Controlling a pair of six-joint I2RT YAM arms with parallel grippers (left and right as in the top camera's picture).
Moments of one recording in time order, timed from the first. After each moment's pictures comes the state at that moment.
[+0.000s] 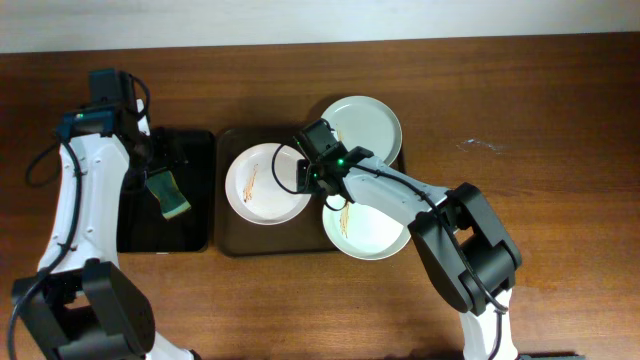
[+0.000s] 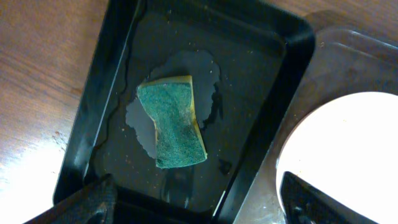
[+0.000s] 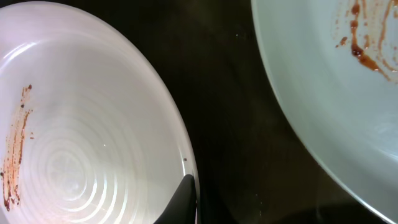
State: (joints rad) left arm 0.15 1.76 1.54 -1.06 -0.04 -0.20; right arm 0.61 2.11 1.42 -0.40 -0.03 0.61
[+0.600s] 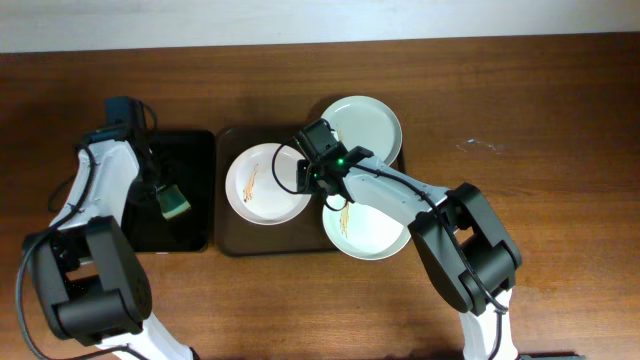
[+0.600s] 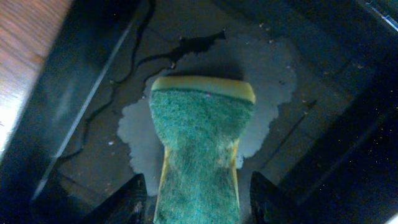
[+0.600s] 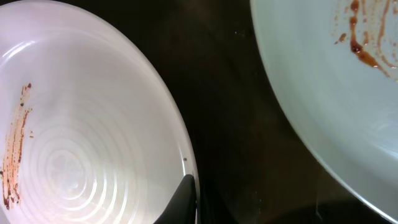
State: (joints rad) left arm 0.20 1.90 1.35 -0.83 -0.09 -0.38; right arm 0.61 2.11 1.42 -0.40 -0.03 0.61
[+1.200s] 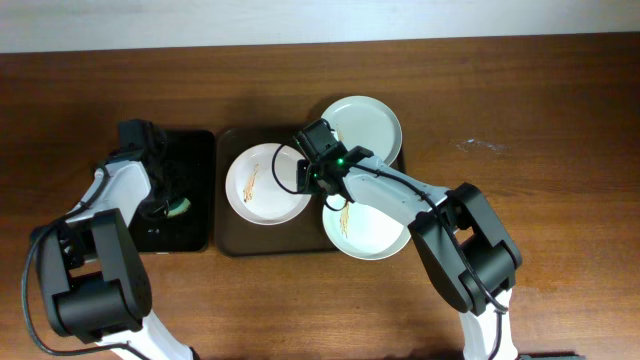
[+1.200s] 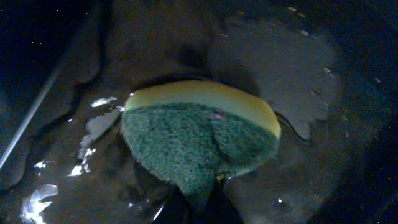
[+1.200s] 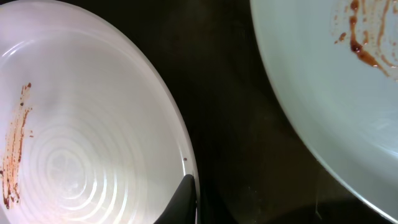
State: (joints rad) left arm 0.20 1.91 1.17 -0.58 -0.07 -0.41; right arm 0.61 2.11 1.42 -0.41 -0.04 0.61
